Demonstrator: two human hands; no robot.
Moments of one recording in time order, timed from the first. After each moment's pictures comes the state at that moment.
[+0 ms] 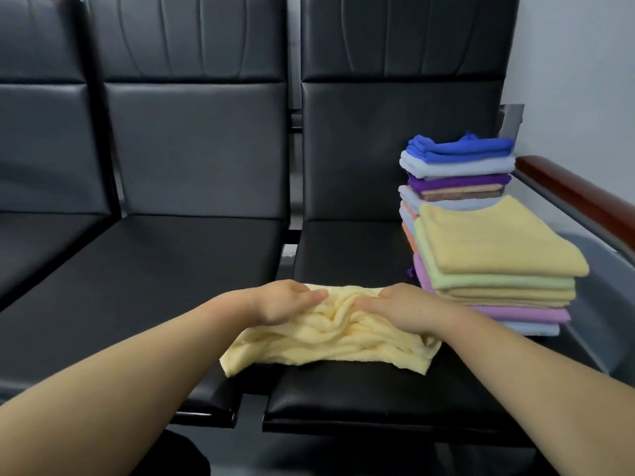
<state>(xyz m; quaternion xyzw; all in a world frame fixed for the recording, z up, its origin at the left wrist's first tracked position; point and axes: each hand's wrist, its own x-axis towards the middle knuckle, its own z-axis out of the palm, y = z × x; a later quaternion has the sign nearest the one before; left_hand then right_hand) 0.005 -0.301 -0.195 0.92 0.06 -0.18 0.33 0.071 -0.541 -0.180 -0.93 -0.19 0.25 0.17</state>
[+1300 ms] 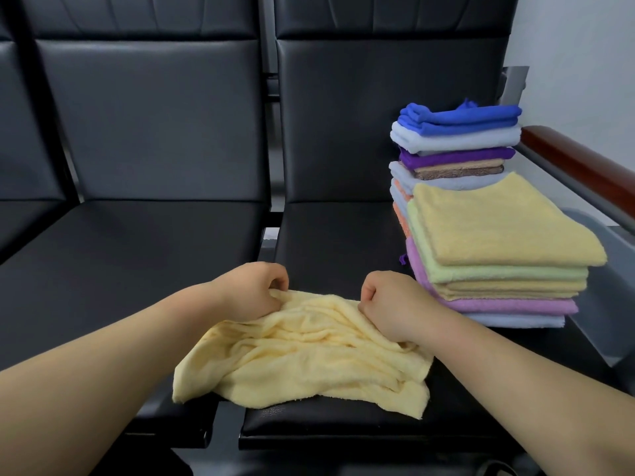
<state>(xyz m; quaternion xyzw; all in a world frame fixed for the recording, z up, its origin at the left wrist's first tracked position) 0.035 -0.279 -0.214 0.98 0.02 -0.12 0.18 0.080 -0.534 -0.201 -0.96 -0.19 0.15 0.15</state>
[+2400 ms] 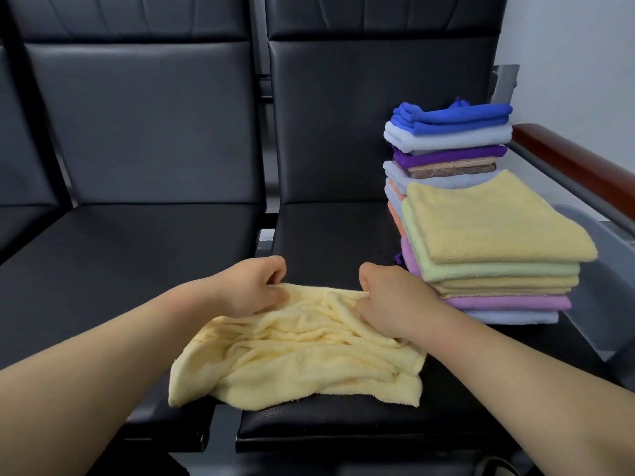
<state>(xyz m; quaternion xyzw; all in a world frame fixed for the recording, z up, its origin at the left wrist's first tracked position) 0.040 -0.279 -0.209 0.96 0.01 -0.10 0.25 0.084 -0.537 -0.200 -0.96 -0.24 0.09 0.11</state>
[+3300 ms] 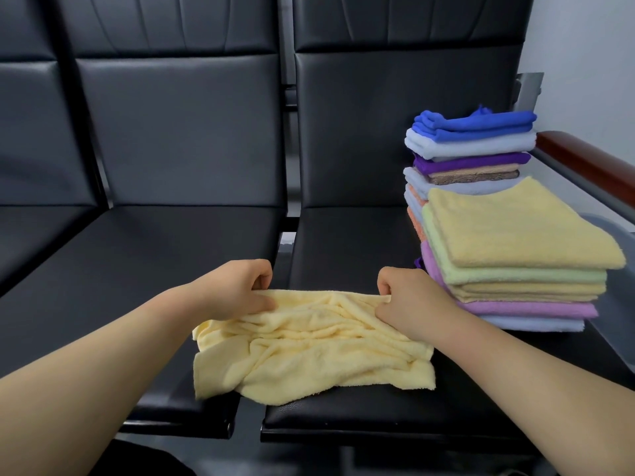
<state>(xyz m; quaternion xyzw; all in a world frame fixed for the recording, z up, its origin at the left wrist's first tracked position) 0.006 -0.237 -0.205 0.98 0.06 -0.07 0.19 0.090 -0.538 -0.219 -0.95 -0.24 0.06 0.18</state>
